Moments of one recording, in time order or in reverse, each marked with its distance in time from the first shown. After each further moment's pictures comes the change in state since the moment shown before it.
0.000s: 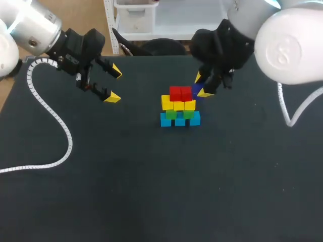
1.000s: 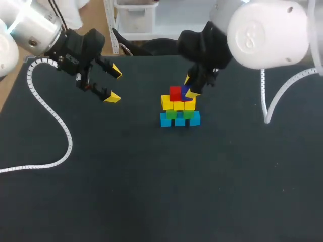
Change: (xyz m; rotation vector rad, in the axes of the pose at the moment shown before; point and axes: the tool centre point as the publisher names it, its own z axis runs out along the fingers) left arm 0.000 0.000 0.000 0.000 0.000 0.000; right arm -0.008 -0.017 0.034 -0.073 -0.004 0.103
